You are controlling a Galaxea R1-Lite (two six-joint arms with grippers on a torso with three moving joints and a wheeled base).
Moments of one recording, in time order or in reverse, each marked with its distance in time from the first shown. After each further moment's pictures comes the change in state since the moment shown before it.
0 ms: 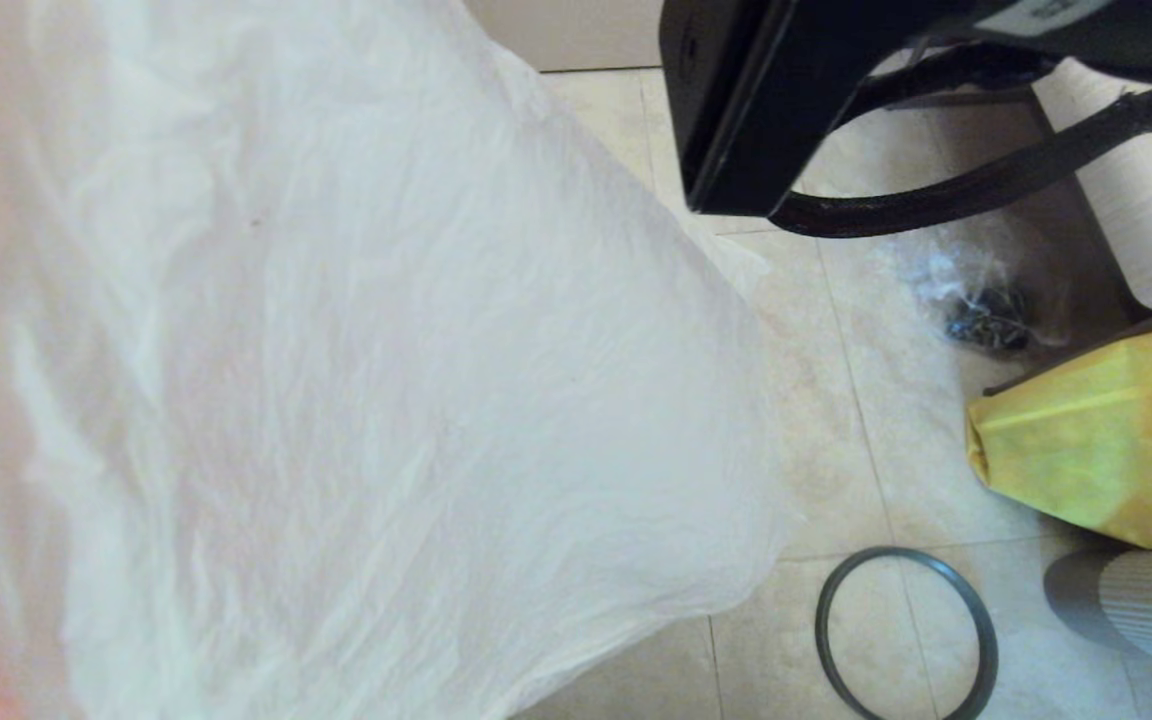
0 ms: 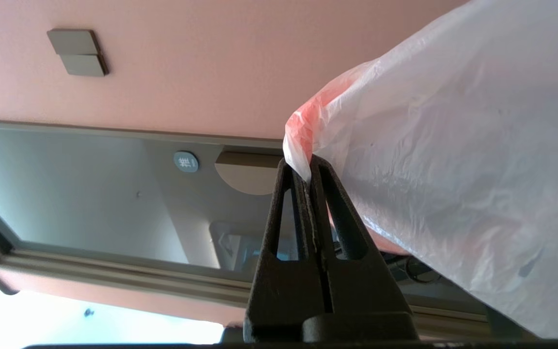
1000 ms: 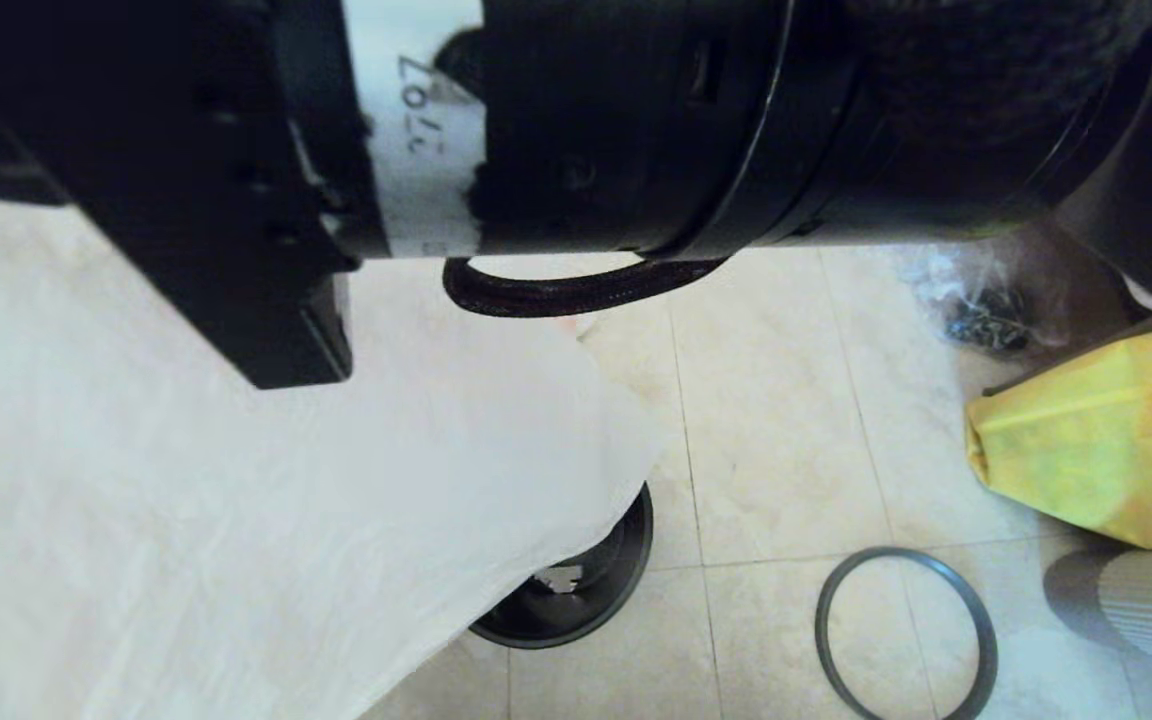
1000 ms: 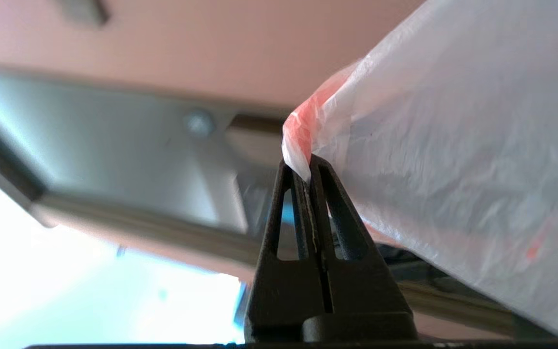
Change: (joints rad) left arm 0.000 0.000 0.000 0.000 0.000 0.000; right arm 0.101 0.230 -0.161 -0.081 0.118 0.008
